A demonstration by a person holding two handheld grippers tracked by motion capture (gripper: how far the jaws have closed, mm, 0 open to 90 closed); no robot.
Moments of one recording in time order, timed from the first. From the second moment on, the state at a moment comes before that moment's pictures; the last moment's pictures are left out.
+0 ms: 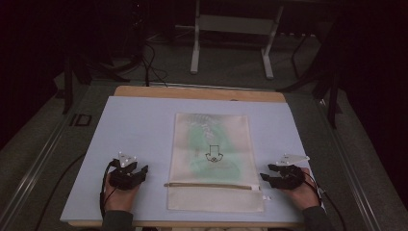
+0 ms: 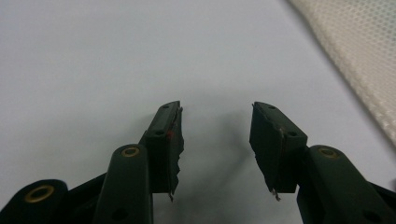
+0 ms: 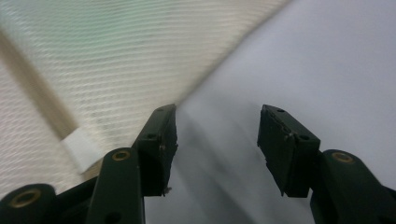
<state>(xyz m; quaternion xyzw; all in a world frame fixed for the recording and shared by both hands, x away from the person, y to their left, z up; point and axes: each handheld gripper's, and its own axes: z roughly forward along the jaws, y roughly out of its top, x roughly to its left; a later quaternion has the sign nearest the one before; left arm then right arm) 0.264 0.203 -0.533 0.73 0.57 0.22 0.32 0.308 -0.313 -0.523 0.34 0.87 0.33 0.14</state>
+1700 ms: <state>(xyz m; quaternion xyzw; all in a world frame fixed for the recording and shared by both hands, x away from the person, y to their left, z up) 0.262 0.195 -0.533 0.75 0.53 0.20 0.35 0.300 -0.242 -0.491 0.22 0.94 0.26 0.10</state>
